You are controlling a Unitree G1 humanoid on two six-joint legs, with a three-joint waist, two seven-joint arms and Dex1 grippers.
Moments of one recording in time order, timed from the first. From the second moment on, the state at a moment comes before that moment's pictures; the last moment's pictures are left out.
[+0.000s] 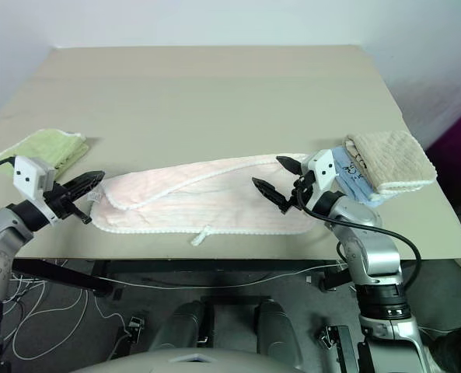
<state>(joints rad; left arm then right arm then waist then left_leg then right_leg) -0.09 0.71 0.37 -0.07 -0.47 0.31 -0.80 -0.26 -0.43 -0.08 -0.14 0.44 0.35 0.73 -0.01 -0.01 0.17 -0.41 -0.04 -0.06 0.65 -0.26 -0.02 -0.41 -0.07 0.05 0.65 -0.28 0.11</state>
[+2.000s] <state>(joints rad) -0.52 0.90 -0.07 0.66 -0.03 -0.49 -1.35 -0.23 -0.40 -0.07 -0.14 0.41 0.32 0.68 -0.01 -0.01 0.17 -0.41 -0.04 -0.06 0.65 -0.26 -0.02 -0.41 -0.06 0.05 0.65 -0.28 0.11</state>
